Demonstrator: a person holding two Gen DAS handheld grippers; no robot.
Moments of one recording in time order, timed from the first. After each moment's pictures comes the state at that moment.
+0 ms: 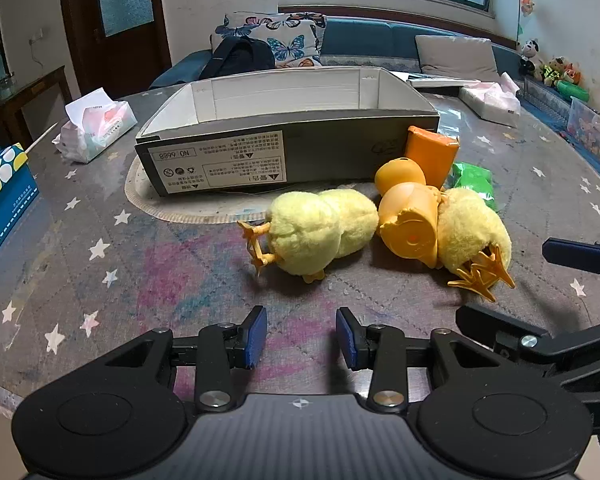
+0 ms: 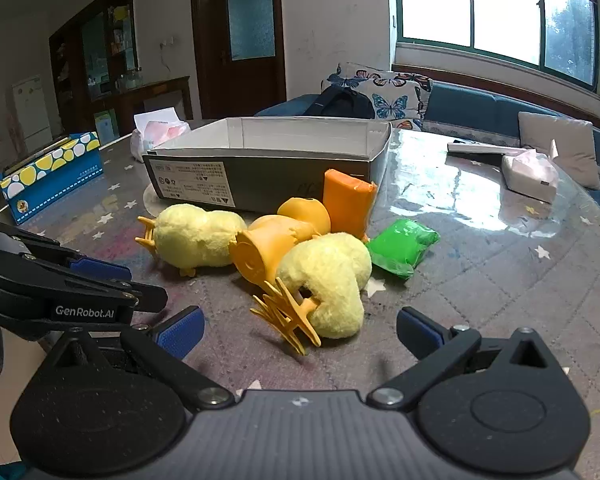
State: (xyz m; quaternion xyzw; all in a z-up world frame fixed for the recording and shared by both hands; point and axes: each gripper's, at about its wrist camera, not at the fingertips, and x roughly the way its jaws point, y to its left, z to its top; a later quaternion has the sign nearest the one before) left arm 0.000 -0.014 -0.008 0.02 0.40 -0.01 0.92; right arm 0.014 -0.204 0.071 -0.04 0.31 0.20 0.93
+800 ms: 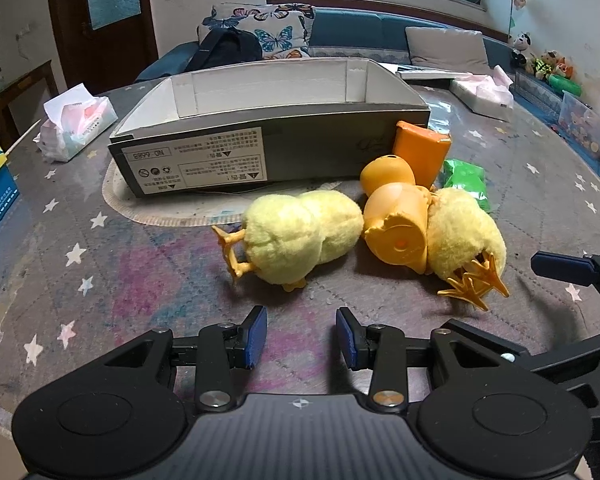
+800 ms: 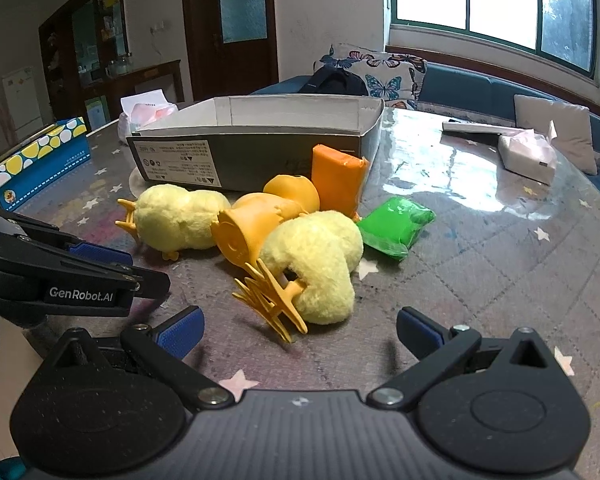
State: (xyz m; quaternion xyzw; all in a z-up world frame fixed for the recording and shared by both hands) left arm 0.017 -0.020 -0.012 0.02 0.42 -0.03 0.91; right arm 0.025 -0.206 0.060 -0.05 0.34 0.19 0.92
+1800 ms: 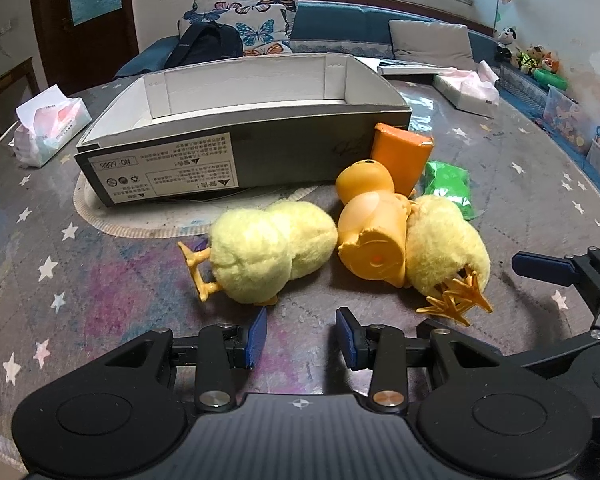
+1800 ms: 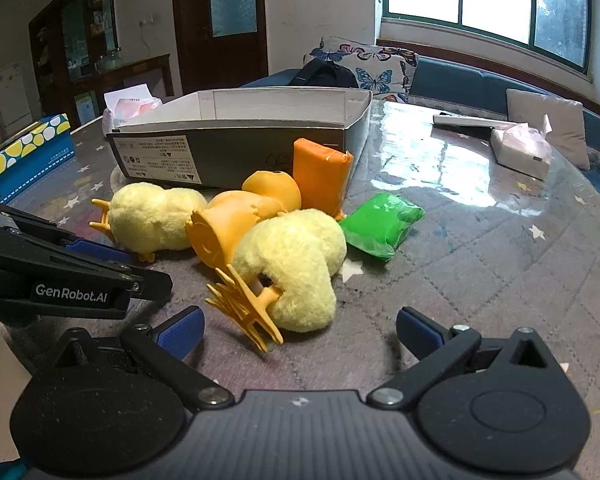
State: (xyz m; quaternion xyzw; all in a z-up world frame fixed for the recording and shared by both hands) left arm 0.032 -0.030 -0.012 0.01 0.43 -0.05 0.90; right arm 0.039 -0.209 0.056 -0.05 0.35 0.18 0.92
